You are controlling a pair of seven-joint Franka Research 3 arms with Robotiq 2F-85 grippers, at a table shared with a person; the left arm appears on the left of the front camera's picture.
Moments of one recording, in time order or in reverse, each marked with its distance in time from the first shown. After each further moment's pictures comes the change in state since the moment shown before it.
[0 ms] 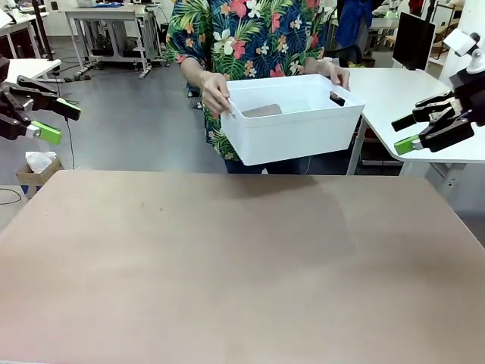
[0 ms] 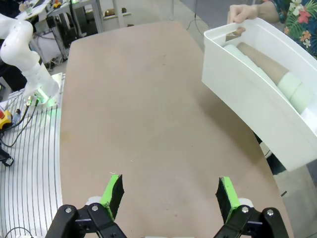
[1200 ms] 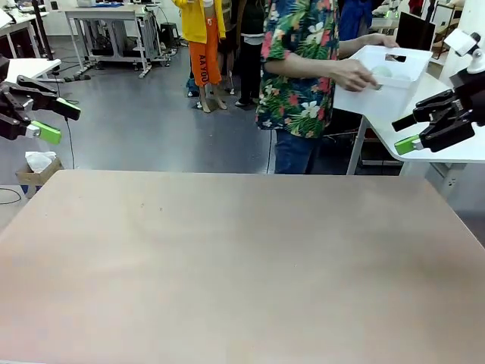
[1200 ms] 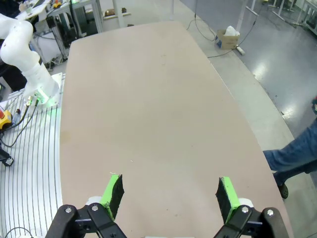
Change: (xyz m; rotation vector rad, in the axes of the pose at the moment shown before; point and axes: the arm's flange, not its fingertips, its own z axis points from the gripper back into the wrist) left arm 0.000 0.000 0.000 0.000 0.000 0.000; right arm 0.000 0.000 0.000 0.000 0.000 0.000
